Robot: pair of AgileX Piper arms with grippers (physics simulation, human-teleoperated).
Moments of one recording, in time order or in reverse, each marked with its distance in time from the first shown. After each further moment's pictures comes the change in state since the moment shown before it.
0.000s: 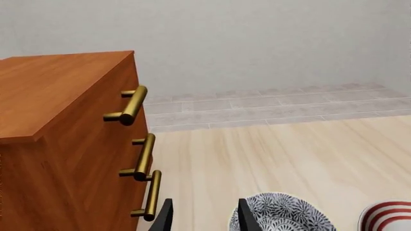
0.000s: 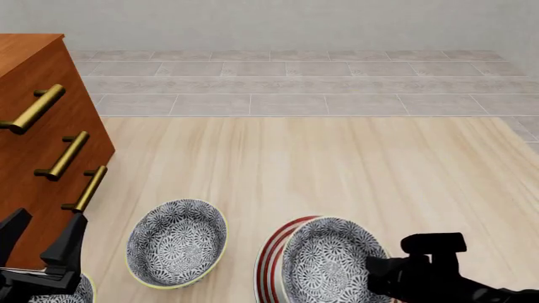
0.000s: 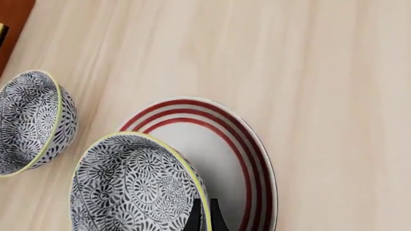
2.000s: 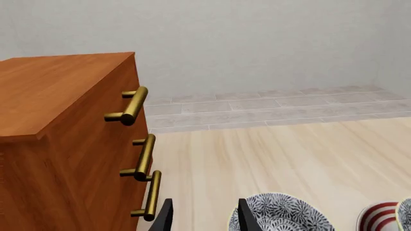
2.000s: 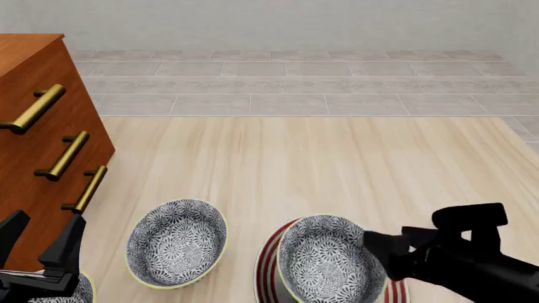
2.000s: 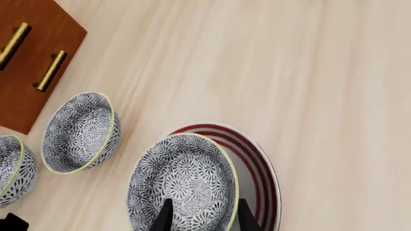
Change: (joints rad) left arm -0.001 -0.033 0.000 0.026 -0.003; right arm 0.017 -0.314 -0.201 0.395 -0.076
